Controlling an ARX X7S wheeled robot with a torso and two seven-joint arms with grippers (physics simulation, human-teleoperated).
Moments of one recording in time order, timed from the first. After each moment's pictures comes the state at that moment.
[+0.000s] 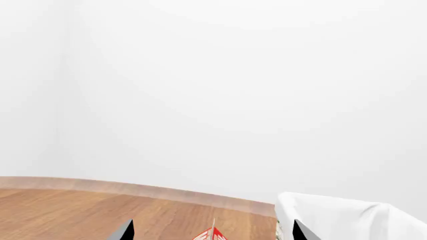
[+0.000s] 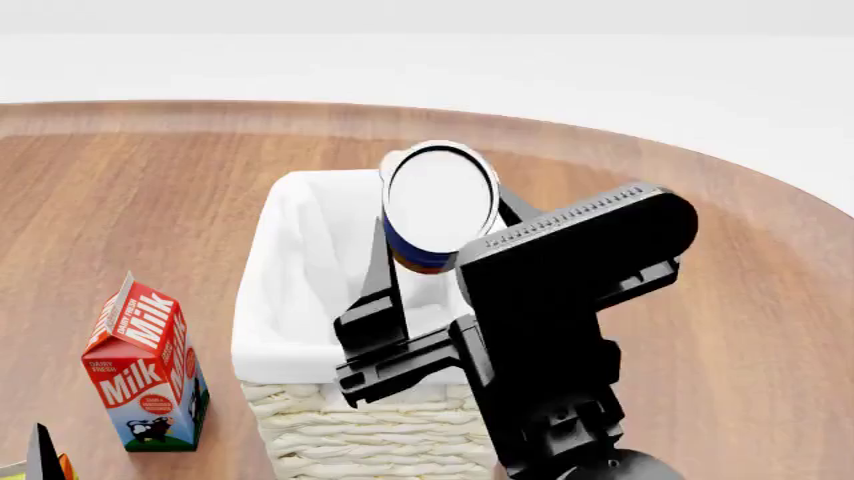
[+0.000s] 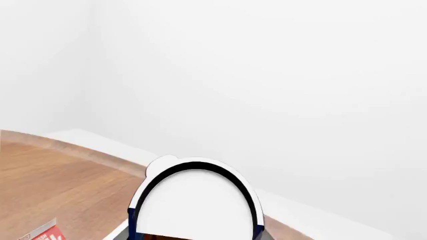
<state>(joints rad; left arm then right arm) 0.20 -0.41 0.26 0.36 -0.24 0.30 -0.54 0.67 0.48 -0.42 -0.59 0.65 0.78 0.36</state>
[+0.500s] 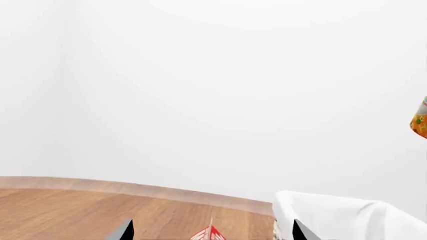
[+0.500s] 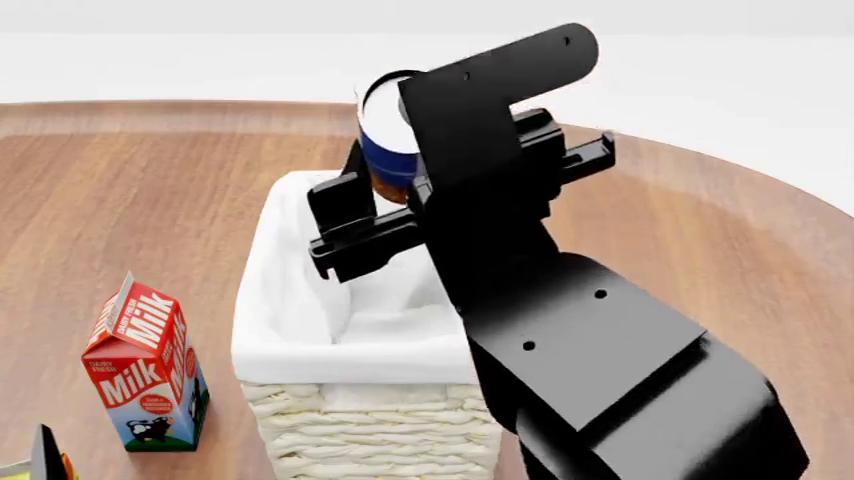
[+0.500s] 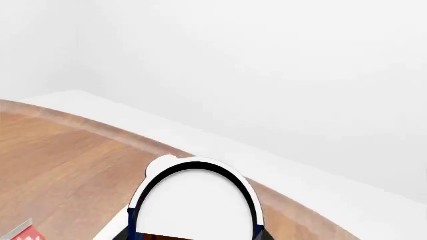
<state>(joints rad) 0.20 -0.41 0.26 0.37 -0.24 0.30 -0.54 1.02 0.30 -0.49 -0.19 0.68 0.97 0.32</state>
